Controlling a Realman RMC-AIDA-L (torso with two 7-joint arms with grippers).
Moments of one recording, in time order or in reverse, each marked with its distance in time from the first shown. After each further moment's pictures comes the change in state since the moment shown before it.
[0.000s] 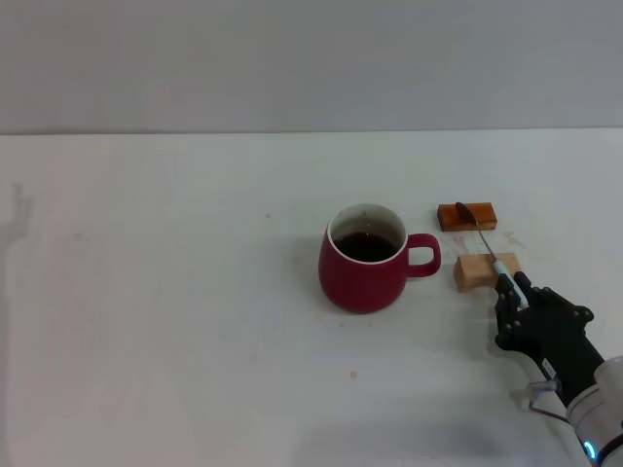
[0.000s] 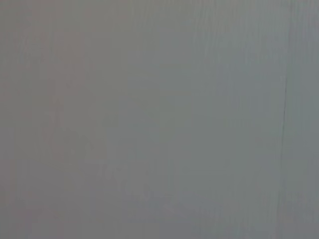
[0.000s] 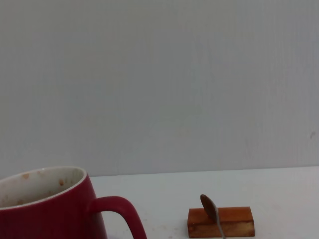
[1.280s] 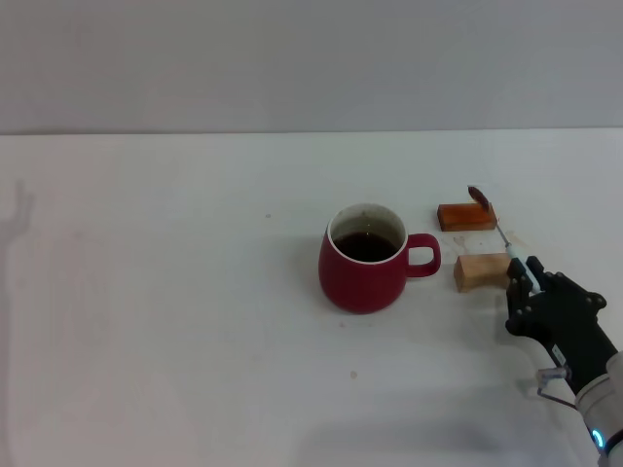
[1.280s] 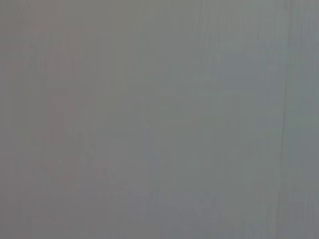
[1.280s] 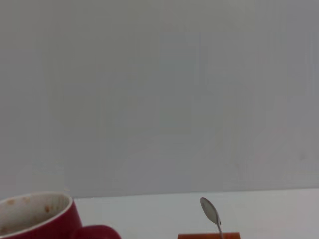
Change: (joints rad) left arm -0.015 0.003 -0.006 0.008 0.000 -0.003 0.000; right arm 0.003 -0.001 0.020 -0.008 0.000 -0.041 -0.007
